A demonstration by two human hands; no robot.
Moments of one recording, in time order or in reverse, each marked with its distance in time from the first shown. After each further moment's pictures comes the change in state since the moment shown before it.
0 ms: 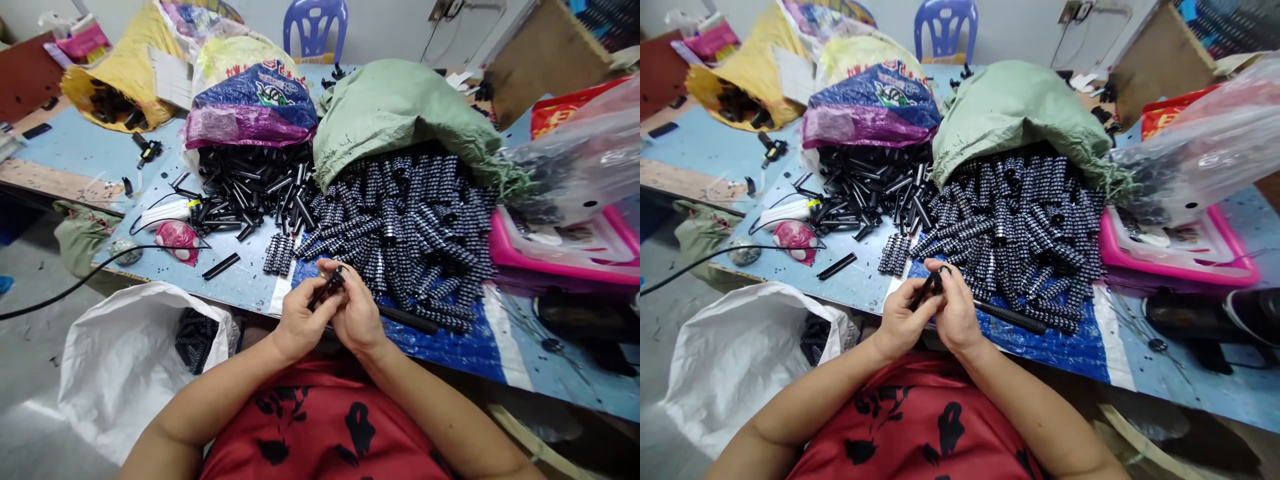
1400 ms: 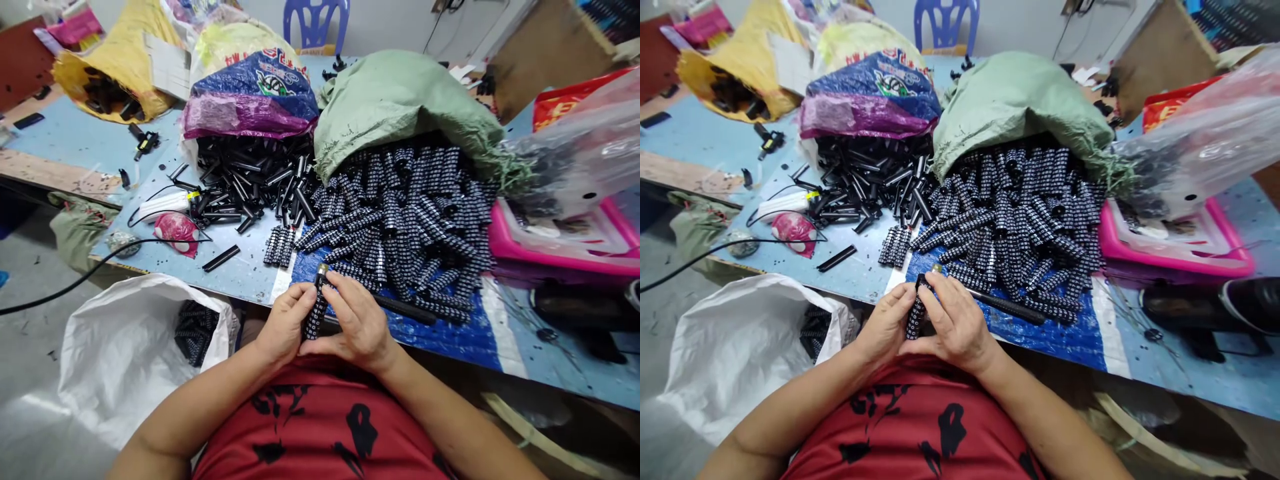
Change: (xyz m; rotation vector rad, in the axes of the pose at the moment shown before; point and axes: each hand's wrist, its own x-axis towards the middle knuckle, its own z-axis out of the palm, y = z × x) left_hand -0.022 0.006 -0.010 -0.712 0.063 -0.457; right_hand -0.027 -0.006 -0.046 -1.106 -0.373 -1.146
